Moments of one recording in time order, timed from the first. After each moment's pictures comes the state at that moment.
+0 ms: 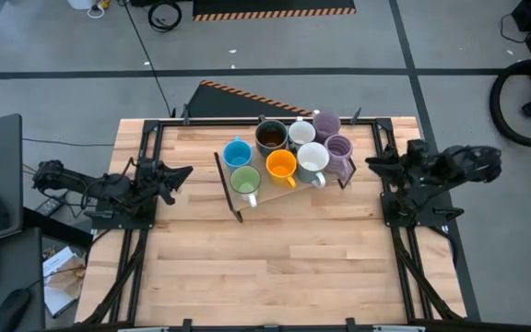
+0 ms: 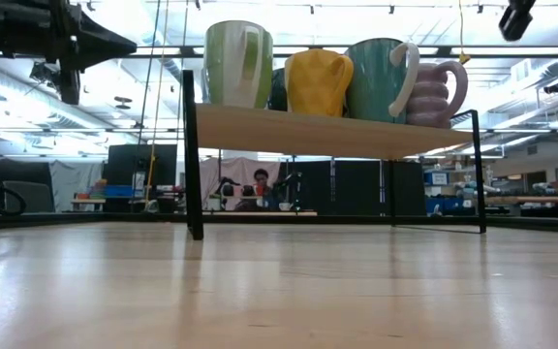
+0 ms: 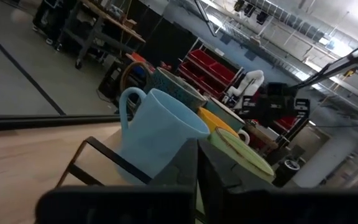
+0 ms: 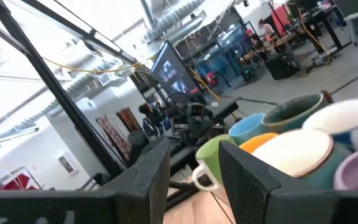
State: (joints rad) left arm -0.30 0.24 0.19 0.22 -0.80 -0.54; right arm 0.35 0.18 0.50 -0.08 0.45 0.47
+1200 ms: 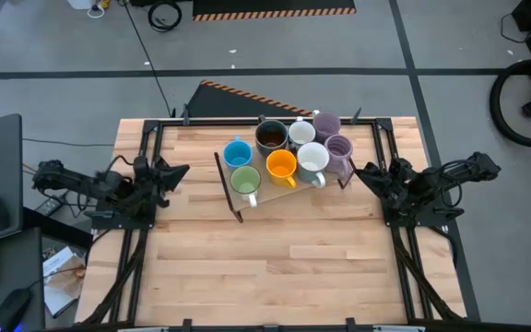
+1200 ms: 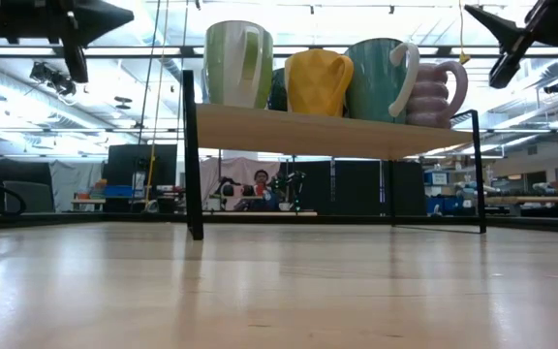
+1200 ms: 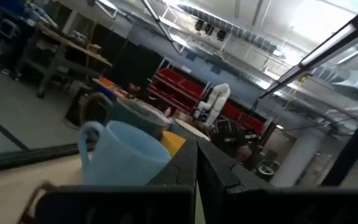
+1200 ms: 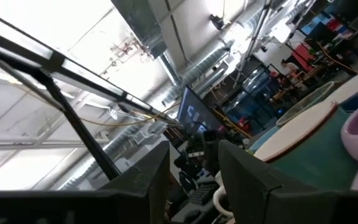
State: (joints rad) left arm -0.30 0.24 0.17 0.42 -0.70 -0.35; right arm 0.35 0.18 0.01 0.74 0.47 0.49
